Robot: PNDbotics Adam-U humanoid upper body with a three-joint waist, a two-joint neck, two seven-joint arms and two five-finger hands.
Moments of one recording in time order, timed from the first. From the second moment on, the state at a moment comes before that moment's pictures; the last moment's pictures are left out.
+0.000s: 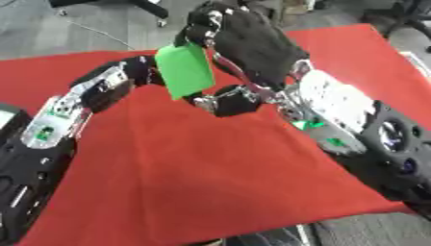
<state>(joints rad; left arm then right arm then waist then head) -0.95 0.18 -0.33 -0.94 0.31 -0.37 -0.75 -0.68 -0.51 0.55 -1.98 1.09 0.15 0.18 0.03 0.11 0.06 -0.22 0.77</state>
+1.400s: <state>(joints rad) -0.93 0.17 -0.38 -1.16 0.44 -0.27 -0.84 -0.71 -0.43 0.56 -2.01 1.39 0.09 0.36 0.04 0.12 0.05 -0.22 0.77</state>
